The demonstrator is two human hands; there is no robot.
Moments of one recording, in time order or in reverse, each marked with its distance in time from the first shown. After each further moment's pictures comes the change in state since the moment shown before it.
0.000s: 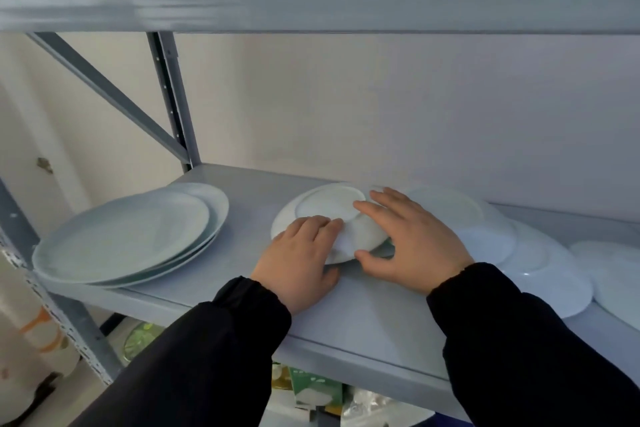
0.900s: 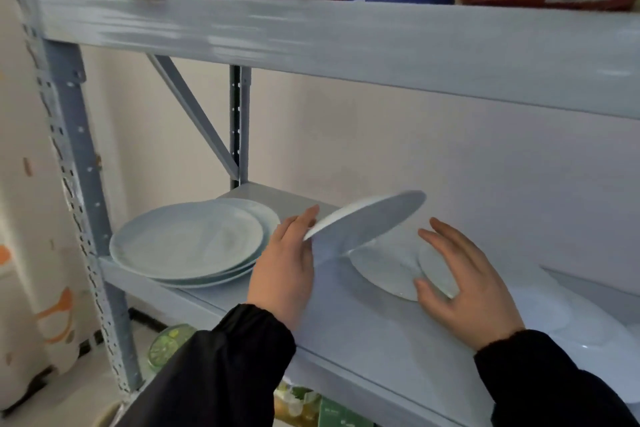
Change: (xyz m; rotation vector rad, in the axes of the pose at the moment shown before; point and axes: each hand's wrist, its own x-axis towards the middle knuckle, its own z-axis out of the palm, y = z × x) left_hand -0.031 -0.052 -0.037 -0.478 0.529 -0.359; right_hand -0.004 -0.019 0.005 0.149 0.340 -0.100
